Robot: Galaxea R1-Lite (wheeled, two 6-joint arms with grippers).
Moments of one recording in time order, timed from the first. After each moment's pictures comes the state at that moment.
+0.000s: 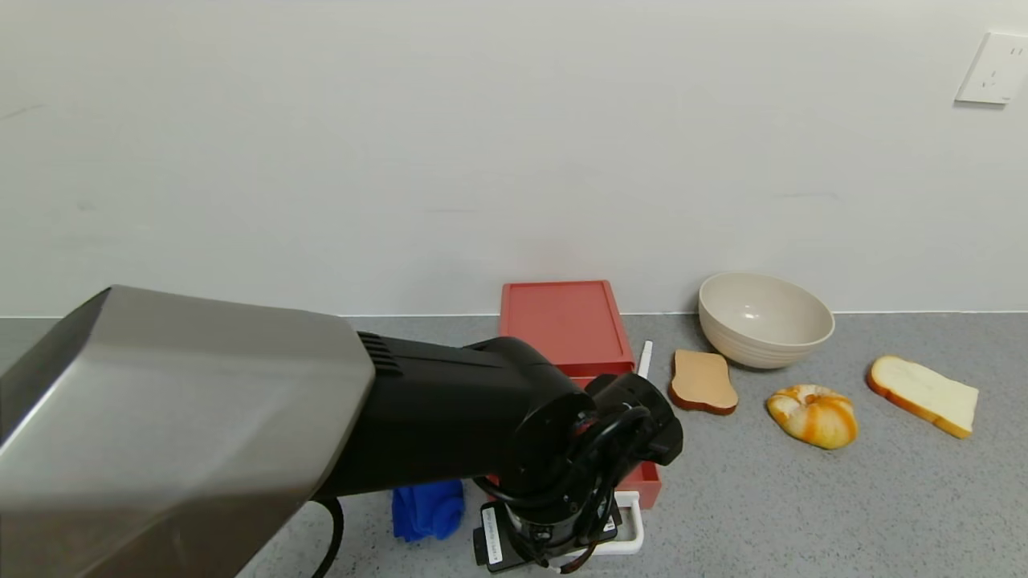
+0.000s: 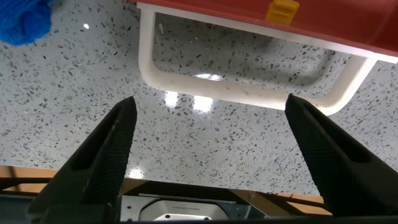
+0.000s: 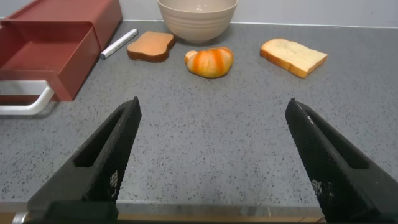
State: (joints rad) left arm -0.93 2.17 -1.60 0.79 0.24 -1.15; right arm 0.00 0.00 0.00 -0.01 0.00 0.01
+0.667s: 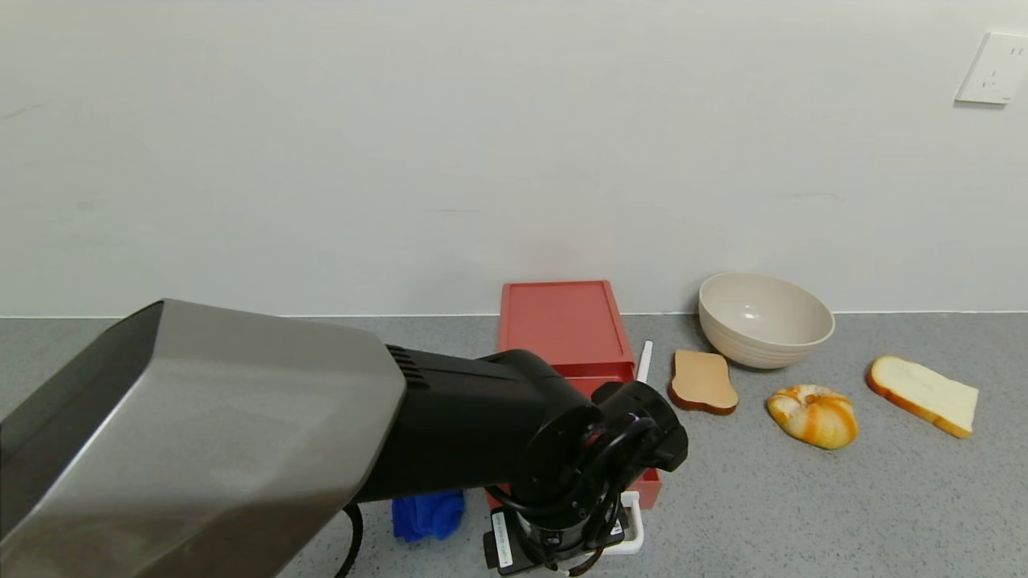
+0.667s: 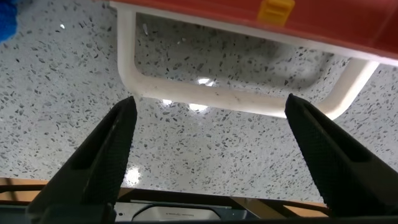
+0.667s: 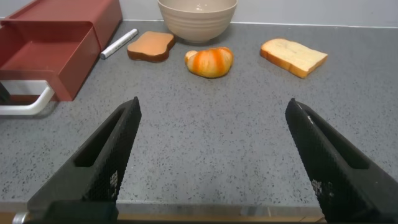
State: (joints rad) left arm -0.94 2.20 -1.60 0.75 0.23 -1.16; right arm 0.00 0.00 0.00 -0.01 0.00 0.01
